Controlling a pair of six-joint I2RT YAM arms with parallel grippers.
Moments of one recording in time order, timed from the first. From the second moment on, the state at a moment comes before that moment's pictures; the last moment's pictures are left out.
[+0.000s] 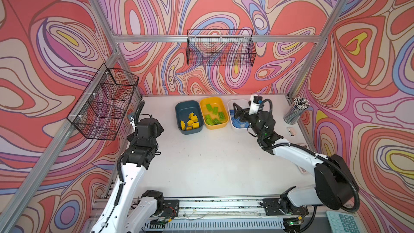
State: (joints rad) left arm -0.12 0.89 0.86 -0.53 -0.56 -0.54; right arm 0.41 1.39 0.80 0.59 0.14 0.21
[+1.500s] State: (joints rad) left arm -0.08 1.57 0.33 0.83 -0.26 0.01; right arm 0.12 1.72 0.30 1.30 0.34 0.04
